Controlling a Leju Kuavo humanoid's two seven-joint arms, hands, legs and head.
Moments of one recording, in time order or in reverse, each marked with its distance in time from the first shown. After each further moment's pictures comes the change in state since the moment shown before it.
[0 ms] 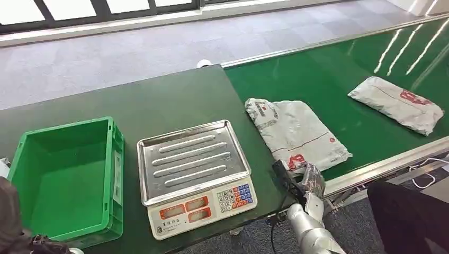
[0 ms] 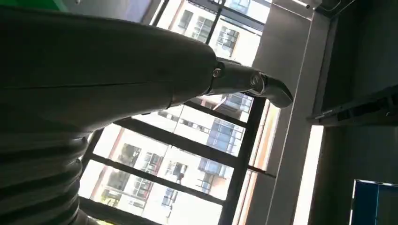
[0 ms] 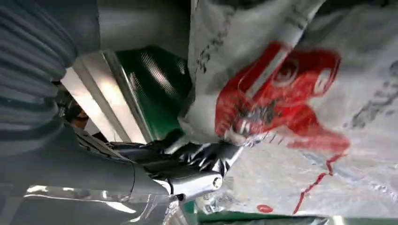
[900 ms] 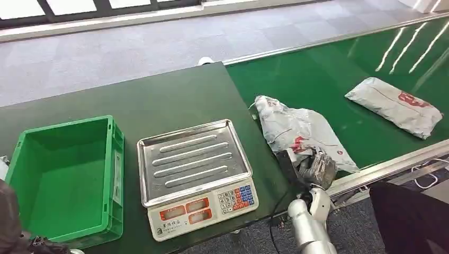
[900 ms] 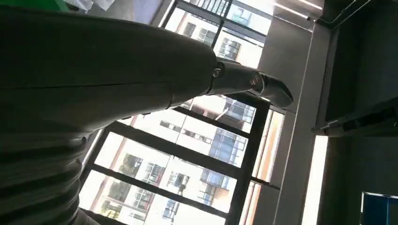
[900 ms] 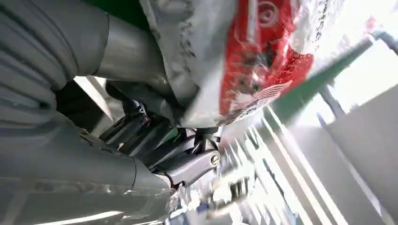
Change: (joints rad) left arm 0.007 0.016 -0.025 -0.003 0.006 0.068 0.000; right arm 0.166 0.117 0.109 -0.584 -0.243 -0.207 -0.219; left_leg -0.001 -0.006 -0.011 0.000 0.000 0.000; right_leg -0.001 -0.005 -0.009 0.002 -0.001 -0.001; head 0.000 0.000
